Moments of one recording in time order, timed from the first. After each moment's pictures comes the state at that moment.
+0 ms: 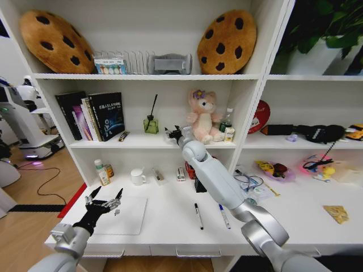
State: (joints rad) left arm 1.74 -1.11 -0.83 -2.30 -0.53 0.16 0.03; right arm -0.23 1.35 -0.11 1.52 0.59 -0.50 0.31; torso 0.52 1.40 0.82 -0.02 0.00
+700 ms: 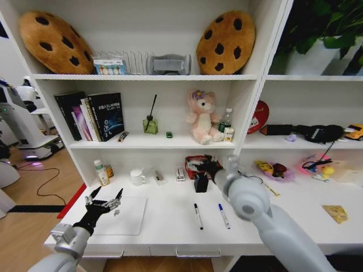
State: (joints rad) left arm 1.74 -1.11 -0.83 -2.30 -0.53 0.16 0.03; right arm -0.97 0.92 0.13 2.31 1.06 -0.71 0.71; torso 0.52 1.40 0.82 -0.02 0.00
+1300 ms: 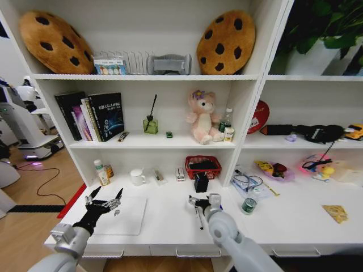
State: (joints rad) left arm 1.74 -1.11 -0.83 -2.30 -0.53 0.16 0.03; right arm -1.08 1.18 -0.04 1.96 0.89 -0.56 0.84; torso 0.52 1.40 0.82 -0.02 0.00
